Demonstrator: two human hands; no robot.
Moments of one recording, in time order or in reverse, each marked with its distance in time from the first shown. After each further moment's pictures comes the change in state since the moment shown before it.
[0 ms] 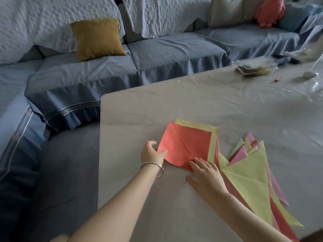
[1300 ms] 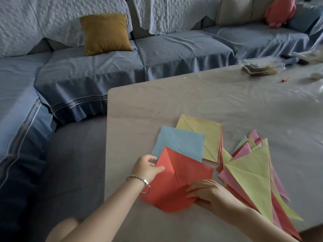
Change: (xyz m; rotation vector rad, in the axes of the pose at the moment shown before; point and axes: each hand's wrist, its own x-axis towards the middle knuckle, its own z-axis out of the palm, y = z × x) left_hand -0.037 -0.046 -0.045 0.043 -0.215 -0.015; right_hand -0.048 0.013 -0.004 0.399 -0.074 -0.560
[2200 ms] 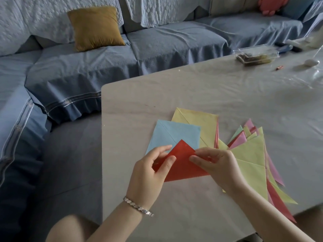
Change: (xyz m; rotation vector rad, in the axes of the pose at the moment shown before) left_hand -0.083 0.031 -0.002 -0.073 0.149 0.643; right_hand 0.038 -0.061 -0.061 0.766 0.545 0.630
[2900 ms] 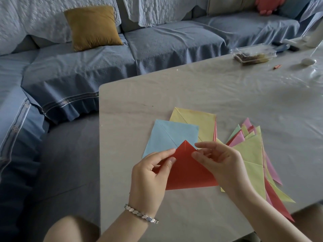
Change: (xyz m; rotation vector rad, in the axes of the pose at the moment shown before) left_hand -0.008 0.015 0.008 -0.079 0.138 0.001; right_hand -0.012 -0.024 -0.001 0.116 0.095 0.011
